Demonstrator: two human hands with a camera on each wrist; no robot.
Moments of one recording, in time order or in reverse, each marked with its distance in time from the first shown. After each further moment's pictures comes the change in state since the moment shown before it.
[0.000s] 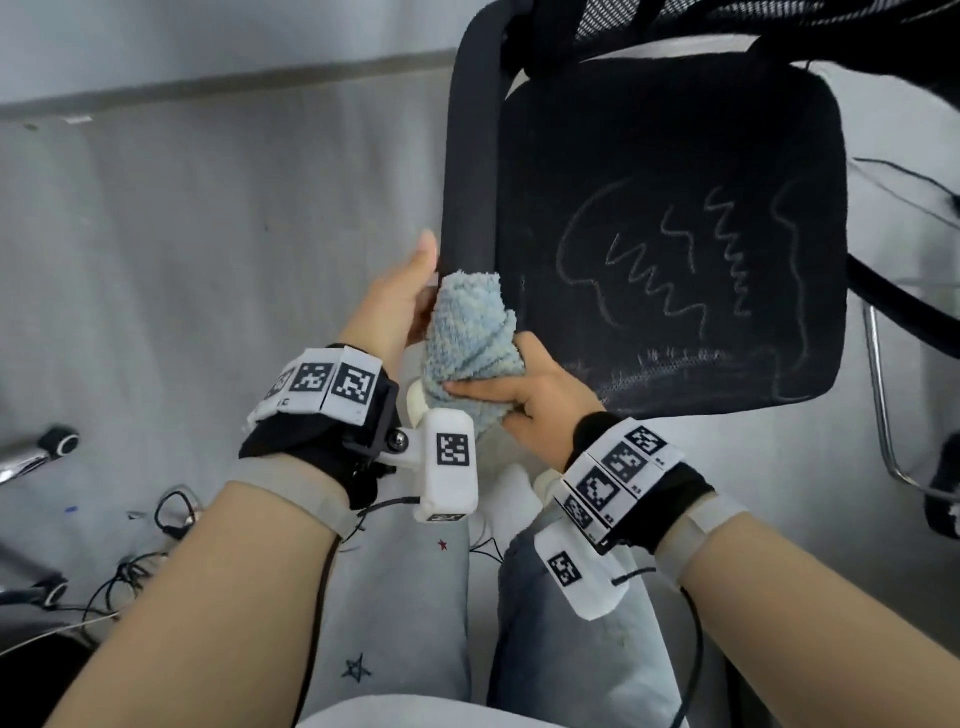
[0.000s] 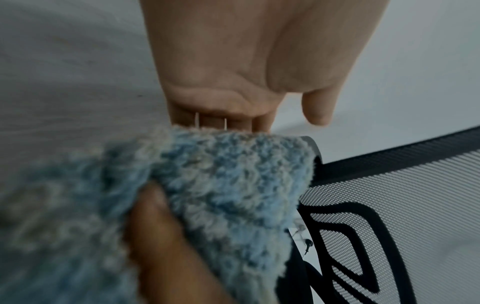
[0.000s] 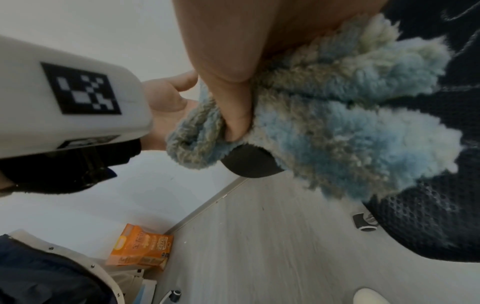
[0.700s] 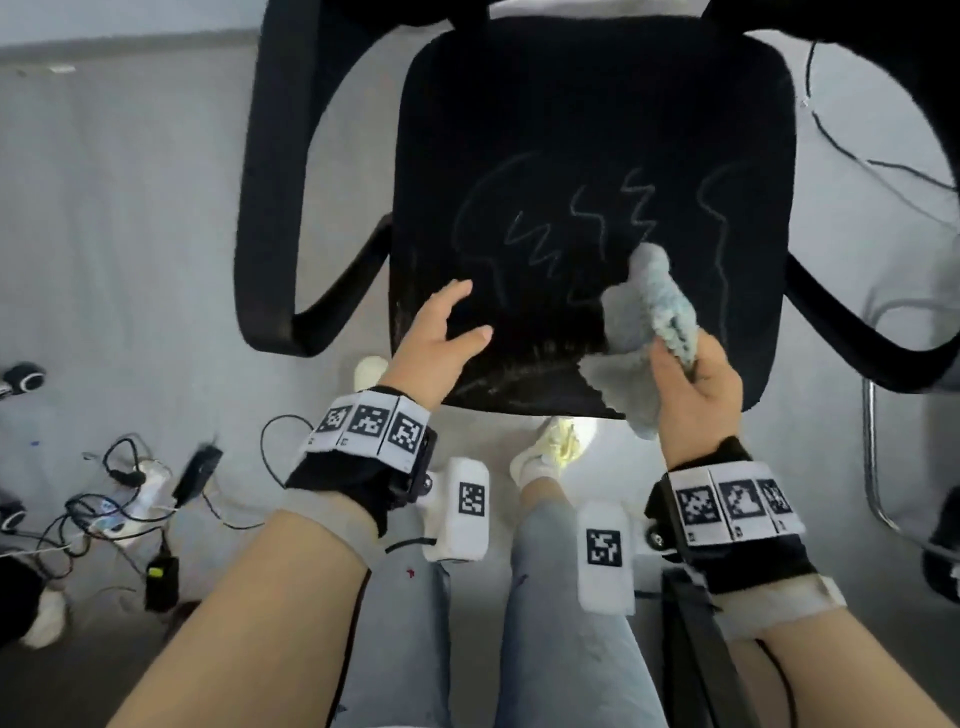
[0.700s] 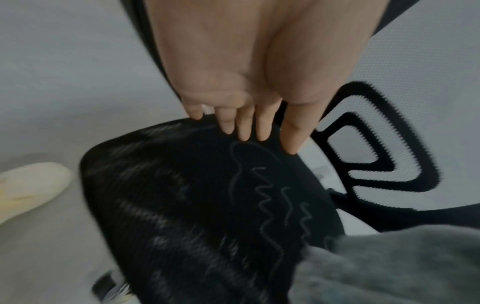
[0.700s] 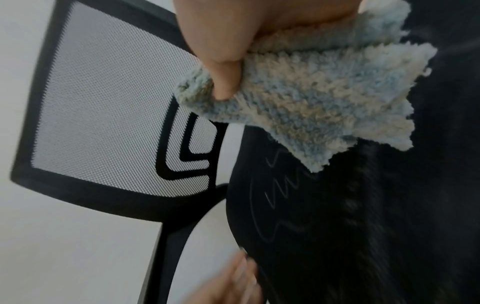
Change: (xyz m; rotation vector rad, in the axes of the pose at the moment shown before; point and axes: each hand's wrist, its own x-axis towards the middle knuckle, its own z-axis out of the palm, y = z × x) left_hand 0.013 -0.057 0.179 0.329 0.143 0.112; right_hand -0.093 0.167 -0.127 0.413 0.746 0.283
